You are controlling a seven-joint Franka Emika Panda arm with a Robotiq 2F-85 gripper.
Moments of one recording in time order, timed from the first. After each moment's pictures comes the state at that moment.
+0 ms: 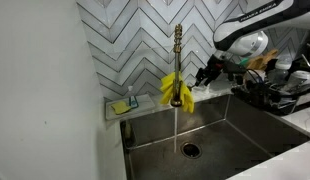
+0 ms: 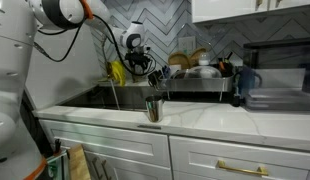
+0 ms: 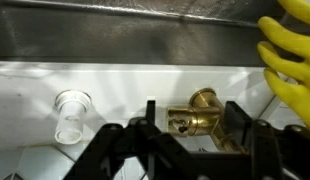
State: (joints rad) arm 0.19 0.42 0.35 -1.61 0.21 2.31 -0.38
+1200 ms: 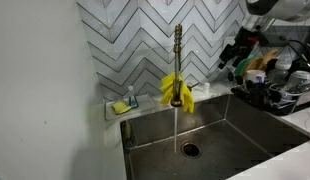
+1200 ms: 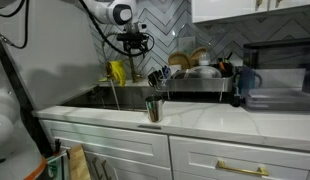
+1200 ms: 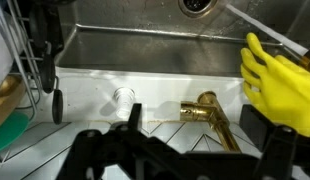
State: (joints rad) arm 0.16 0.04 0.26 -1.81 0.21 2.16 -0.41
